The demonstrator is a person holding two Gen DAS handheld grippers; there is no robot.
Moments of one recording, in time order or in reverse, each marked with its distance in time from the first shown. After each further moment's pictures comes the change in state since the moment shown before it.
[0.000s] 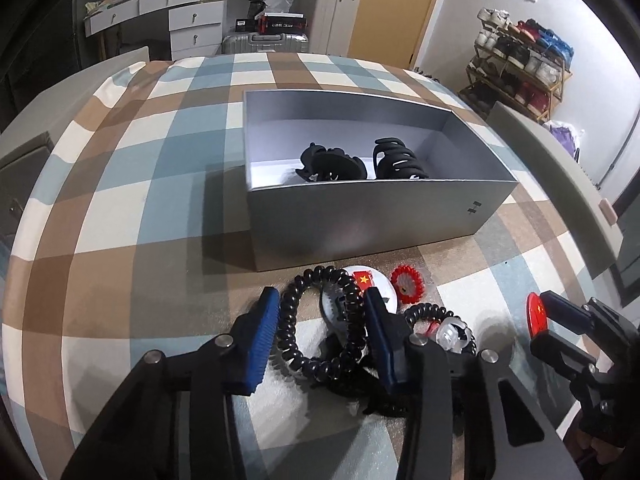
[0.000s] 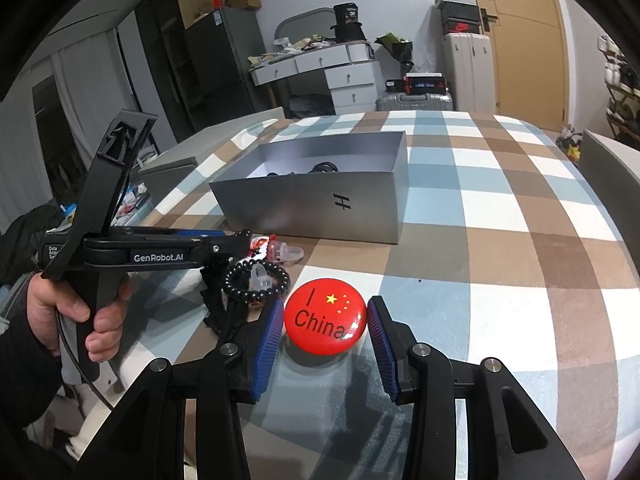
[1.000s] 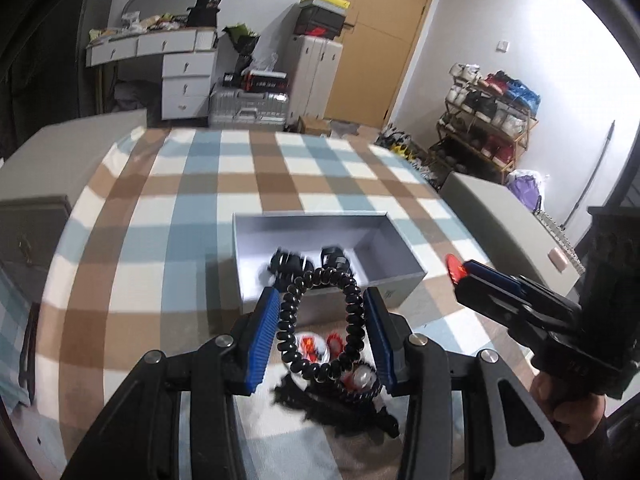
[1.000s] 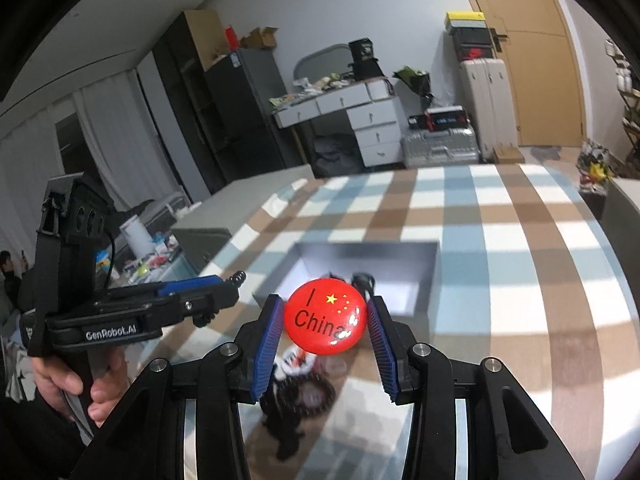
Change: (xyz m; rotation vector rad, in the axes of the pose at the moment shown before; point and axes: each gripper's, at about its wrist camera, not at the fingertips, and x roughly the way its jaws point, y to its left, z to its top) left arm -0.073 -0.011 0.036 -0.002 -0.204 -0.101; right arm -0.019 0.006 0.084 0.035 -0.135 0.131
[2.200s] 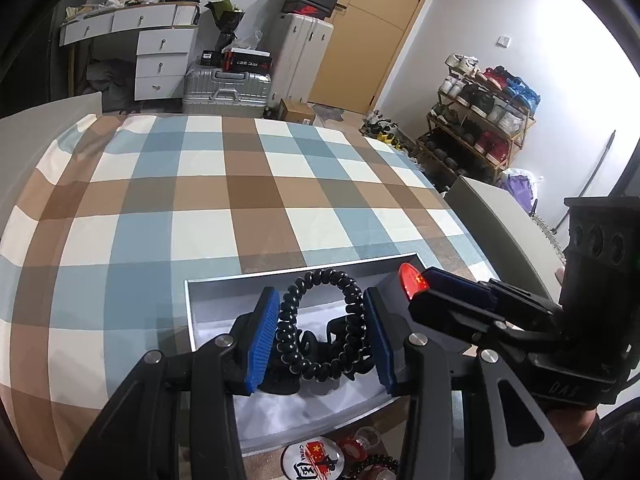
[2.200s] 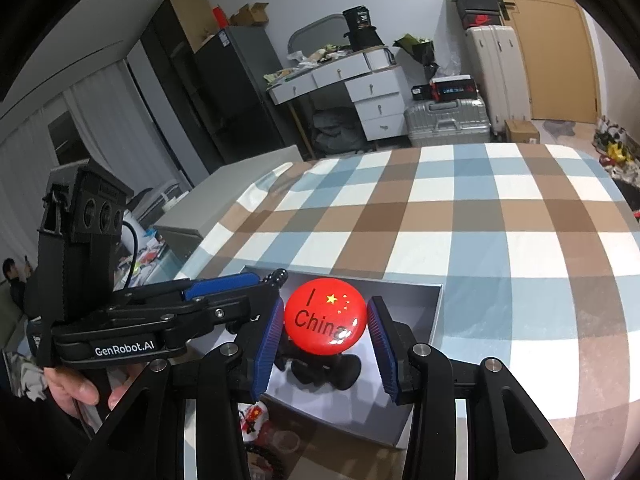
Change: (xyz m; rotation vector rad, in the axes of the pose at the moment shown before) left arm 0.081 0.017 0.038 -0.023 0.073 -0.098; right arm 0.089 -0.046 0.032 0.032 0.113 0.027
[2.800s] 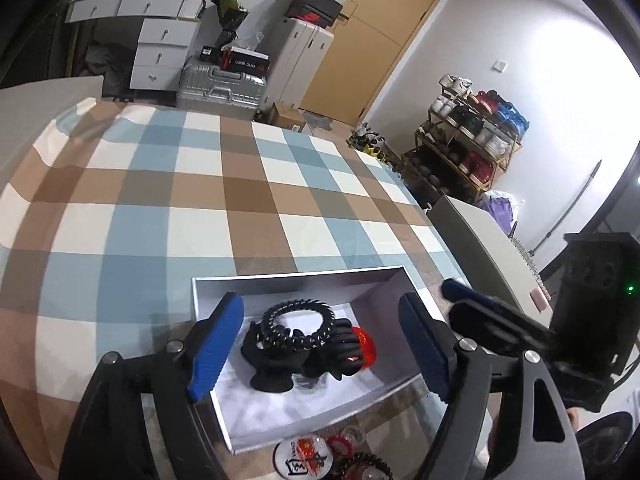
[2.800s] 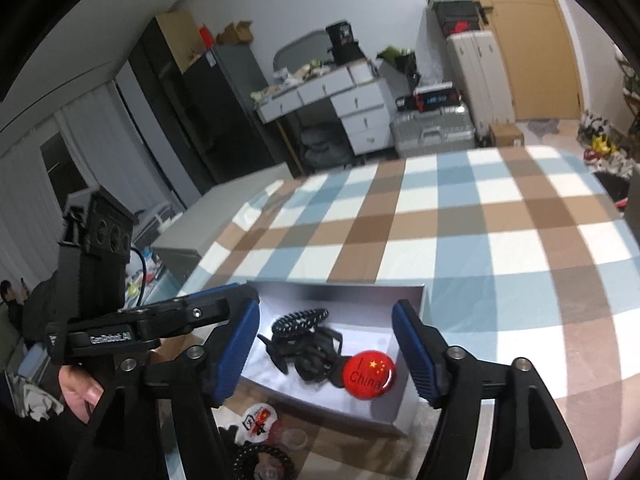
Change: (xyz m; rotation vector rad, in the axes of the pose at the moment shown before) left arm -0.013 0.015 0.001 -0.076 -0.032 -0.084; right arm -0.029 0.002 -0.003 0.060 -0.077 -0.031
